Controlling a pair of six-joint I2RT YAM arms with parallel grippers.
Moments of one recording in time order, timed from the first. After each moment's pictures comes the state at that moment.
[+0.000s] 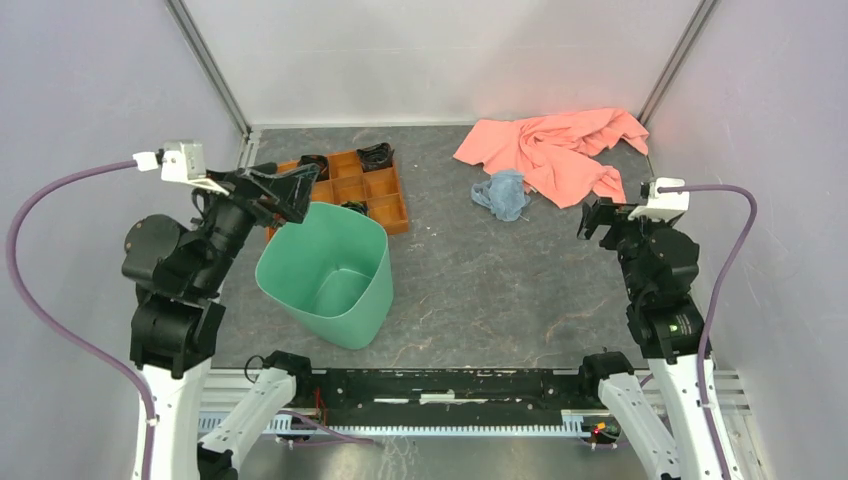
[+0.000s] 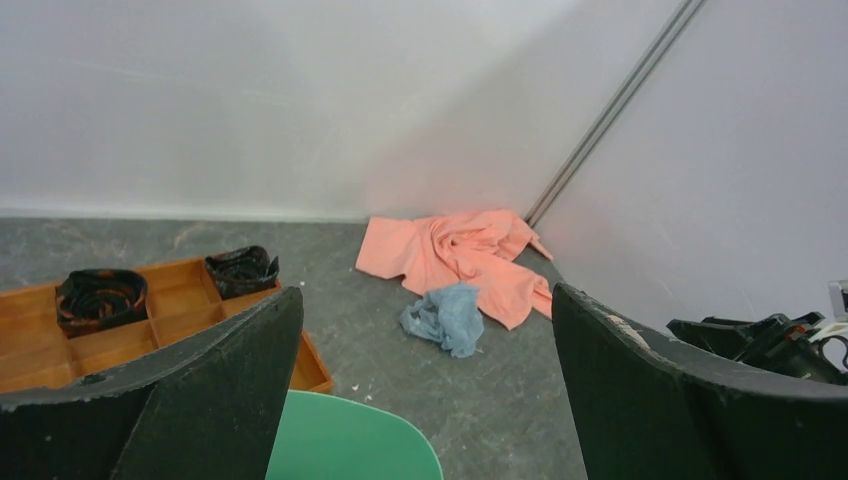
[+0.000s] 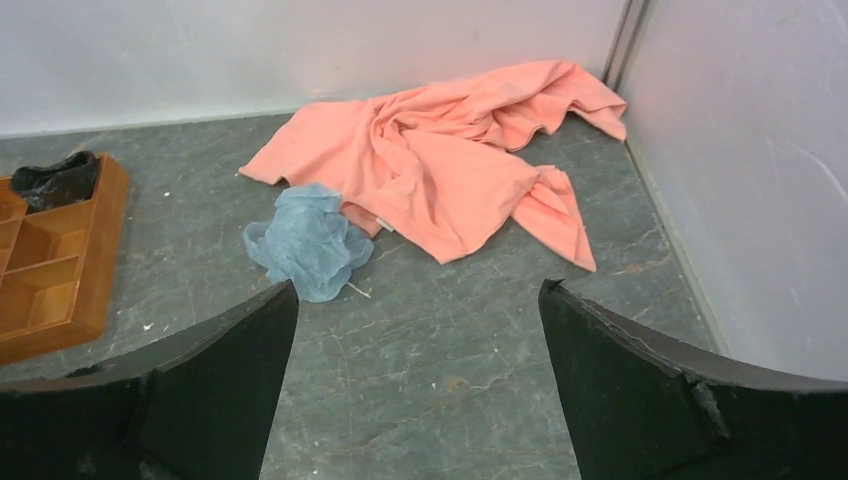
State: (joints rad) left arm -0.22 0.71 1.37 -0.48 0.13 -0.42; right arm 0.14 0.56 0.82 -0.34 0.20 0.08
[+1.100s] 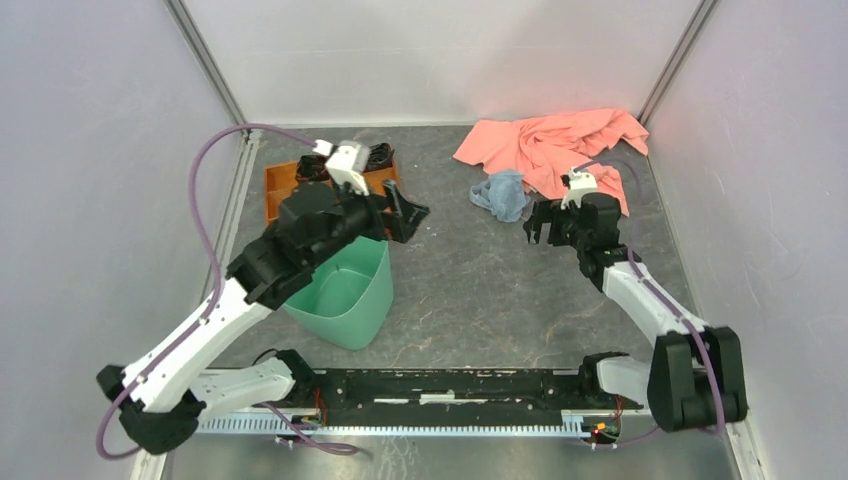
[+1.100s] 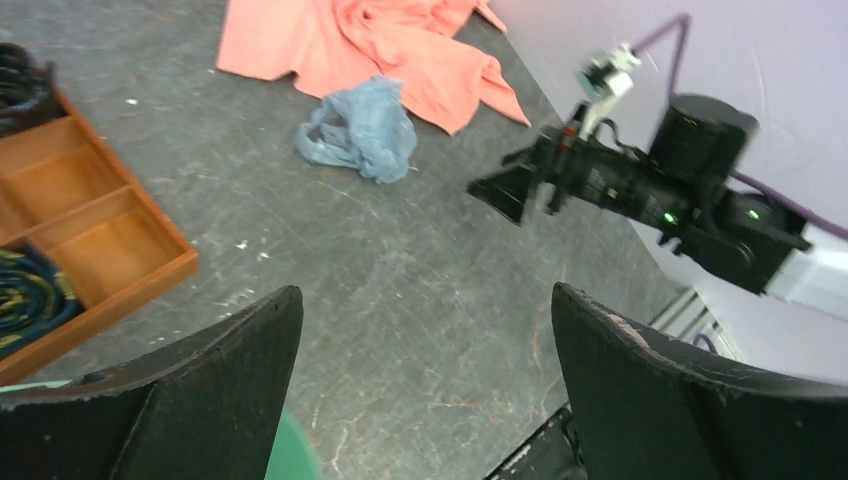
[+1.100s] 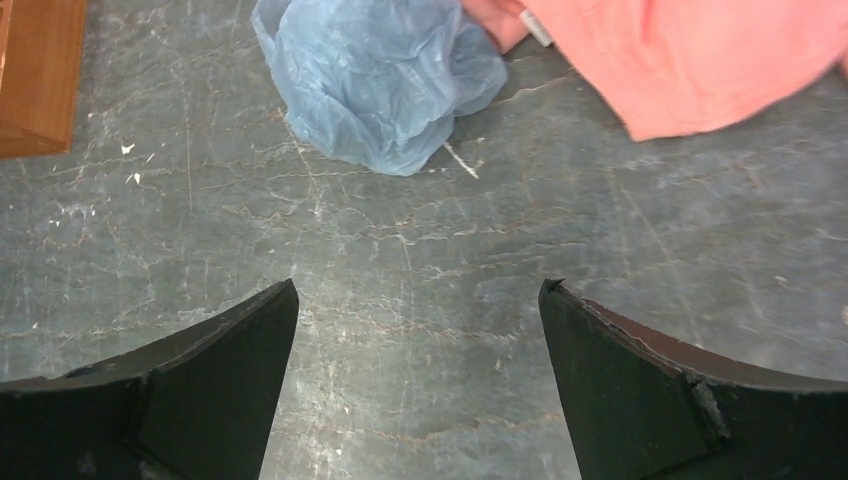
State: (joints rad) left arm -0.73 0.96 1.17 -0.41 -0.08 -0.46; right arm 0.12 1.16 0.62 0.03 -0.15 0.11
